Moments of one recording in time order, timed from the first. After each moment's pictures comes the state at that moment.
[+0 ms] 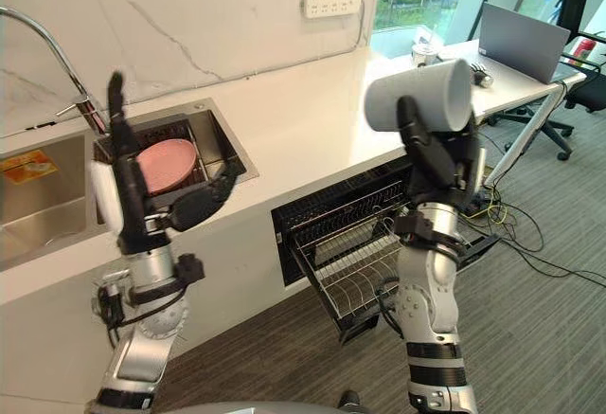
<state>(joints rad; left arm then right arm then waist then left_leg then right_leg) 0.17 0.12 0.03 -0.25 0.53 -0.38 0.68 -0.13 -0.15 -0.17 -0.15 0.66 -0.27 -0.22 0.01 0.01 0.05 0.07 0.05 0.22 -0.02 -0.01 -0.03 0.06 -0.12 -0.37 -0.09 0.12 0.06</state>
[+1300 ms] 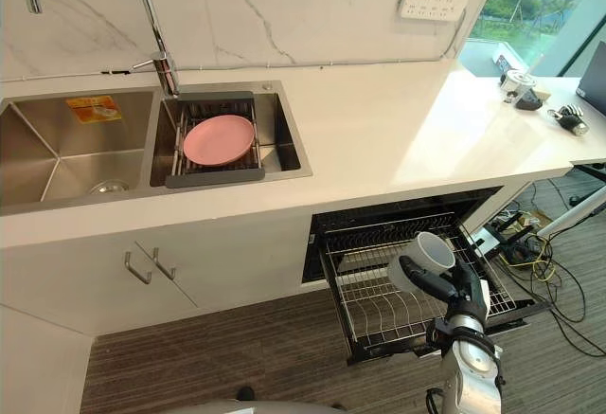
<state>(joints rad) 0.50 -0.11 0.46 0.60 0.01 -0.21 0.82 0.18 -0.12 -0.40 0.14 0.15 0.23 -0.02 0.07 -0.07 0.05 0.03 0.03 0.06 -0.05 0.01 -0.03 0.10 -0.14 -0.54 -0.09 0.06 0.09</state>
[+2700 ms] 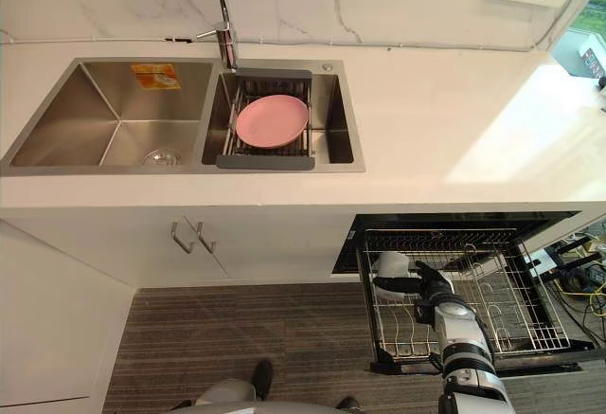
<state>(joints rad) 0.39 0.00 0.26 0.79 -0.08 -0.11 0.50 -0.22 -0.33 -0.23 0.77 0.01 0.29 0.08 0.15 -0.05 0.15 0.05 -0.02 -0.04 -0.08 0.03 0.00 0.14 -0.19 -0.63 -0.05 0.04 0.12</state>
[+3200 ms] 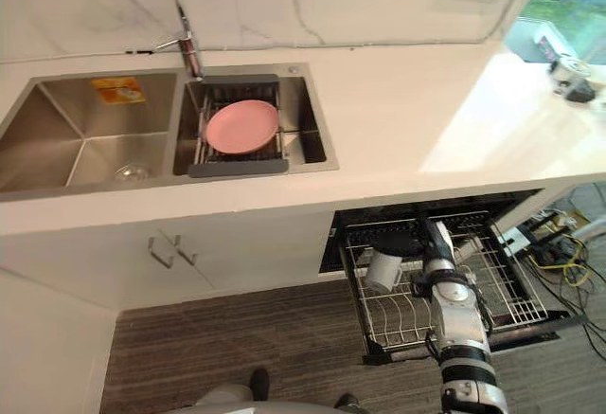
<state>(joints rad) 0.39 0.00 0.31 0.80 -0.10 -0.06 0.39 -0.08 -0.24 -0.18 0.27 0.00 0.11 0.13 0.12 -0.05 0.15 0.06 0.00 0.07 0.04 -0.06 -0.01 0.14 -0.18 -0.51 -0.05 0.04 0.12</state>
